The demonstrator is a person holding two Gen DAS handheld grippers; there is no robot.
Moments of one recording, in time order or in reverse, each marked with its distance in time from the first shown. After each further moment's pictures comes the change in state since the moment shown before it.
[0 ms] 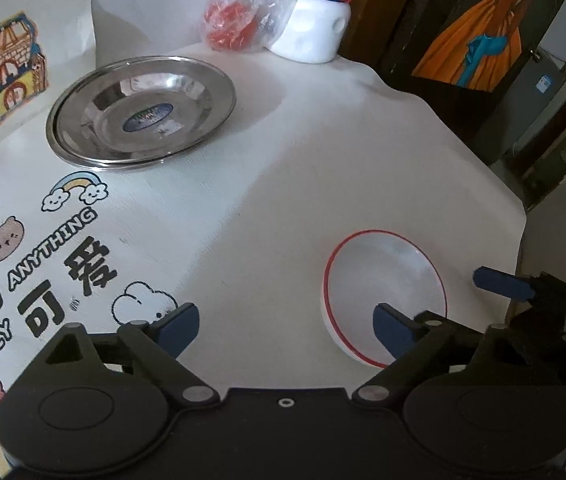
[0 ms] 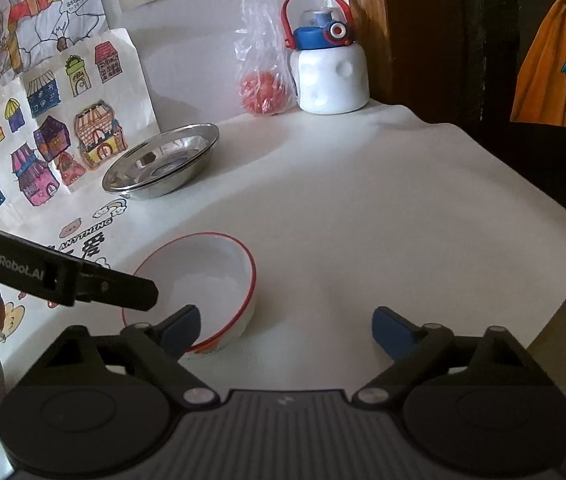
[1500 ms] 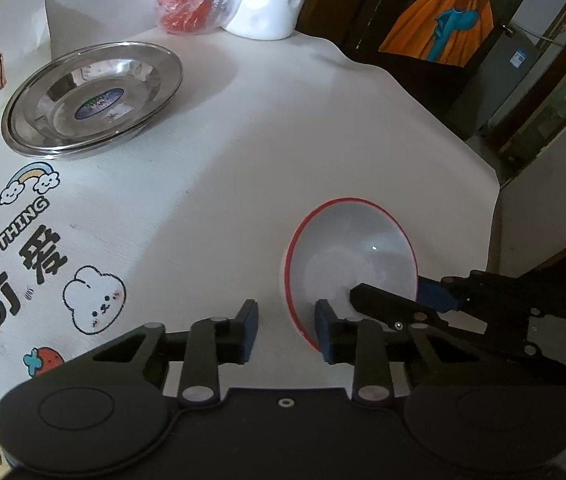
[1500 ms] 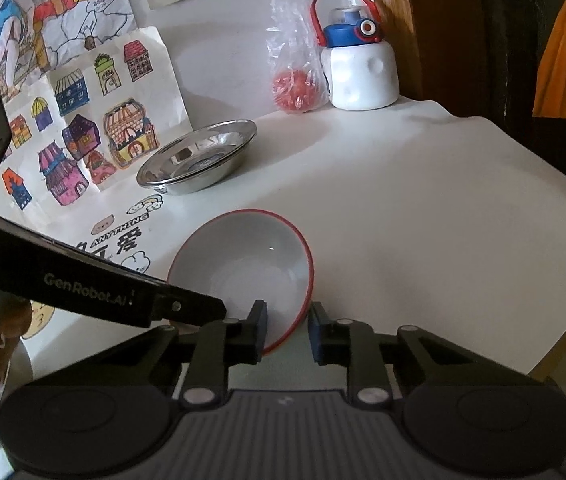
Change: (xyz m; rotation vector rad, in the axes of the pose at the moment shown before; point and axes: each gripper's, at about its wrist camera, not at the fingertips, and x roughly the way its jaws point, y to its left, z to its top) left arm 0.010 -0.020 -0.007 0.056 0.047 -0.069; right arm -0.002 0.018 -0.011 0.020 -0.015 0.064
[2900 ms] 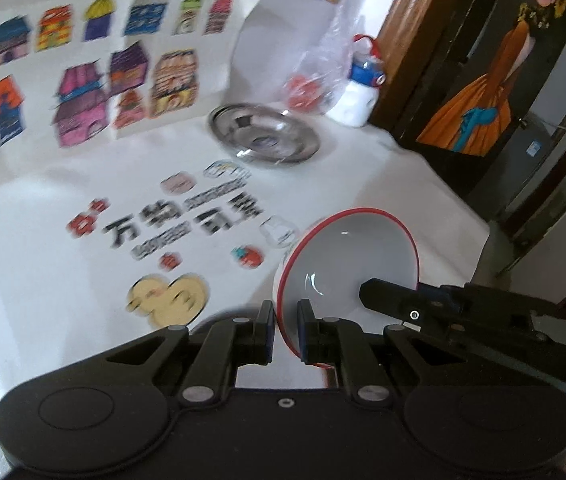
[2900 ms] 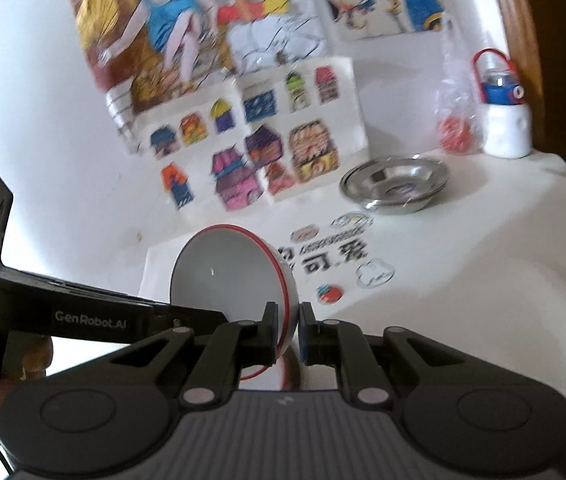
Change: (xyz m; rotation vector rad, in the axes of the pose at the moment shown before) left arm -0.188 0.079 -0.136 -0.149 -0.244 0.070; right arm -0.076 0.190 -0.026 -0.112 -0.048 0.200
